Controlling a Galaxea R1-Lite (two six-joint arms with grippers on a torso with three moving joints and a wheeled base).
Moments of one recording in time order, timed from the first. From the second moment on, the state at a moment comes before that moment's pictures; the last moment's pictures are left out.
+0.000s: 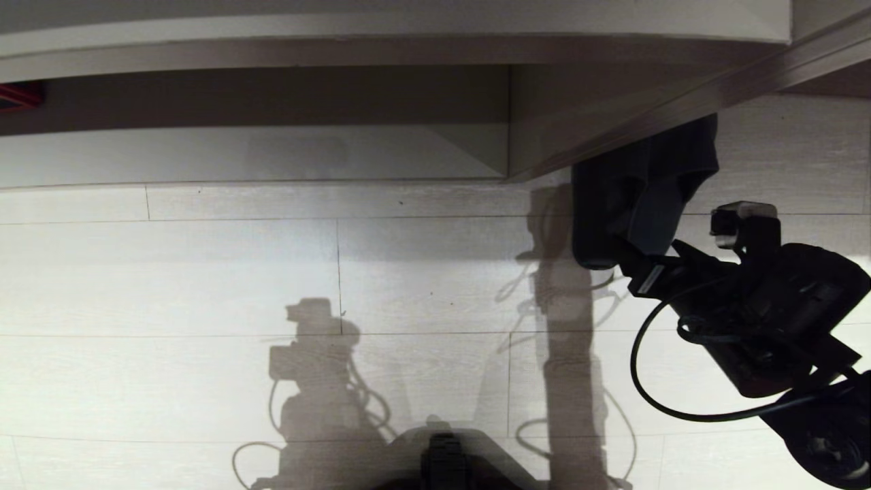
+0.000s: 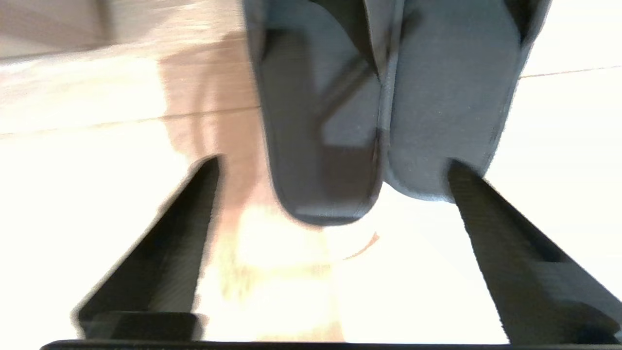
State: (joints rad) left arm 0.00 0.00 0.00 -0.02 0.00 -0.01; right arm 0.29 1.74 -0.47 -1.42 -0.30 0.07
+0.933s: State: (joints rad) left arm 0.00 0.00 0.00 -0.02 0.00 -0.01; right arm 0.27 0.88 -0.27 -0.96 -0.27 -0.08
